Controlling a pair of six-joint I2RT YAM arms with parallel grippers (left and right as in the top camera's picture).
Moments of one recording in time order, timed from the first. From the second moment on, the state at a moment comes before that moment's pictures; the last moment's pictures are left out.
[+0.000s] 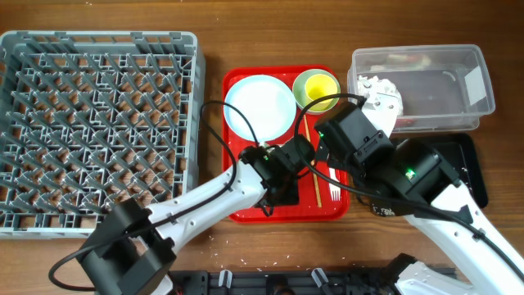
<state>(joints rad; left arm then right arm) -0.91 1.67 1.10 -0.83 0.07 -0.94 0.70 1.25 1.36 -1.29 0.46 0.85</state>
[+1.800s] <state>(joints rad) -0.88 1.70 1.07 -0.81 -0.10 -0.93 0.69 1.25 1.36 -1.27 0.47 0.85</state>
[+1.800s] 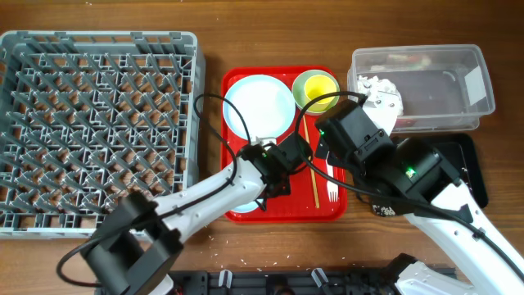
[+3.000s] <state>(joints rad) 0.61 1.62 1.10 -0.19 1.04 -0.52 0.69 1.26 1.36 -1.27 0.46 0.85</state>
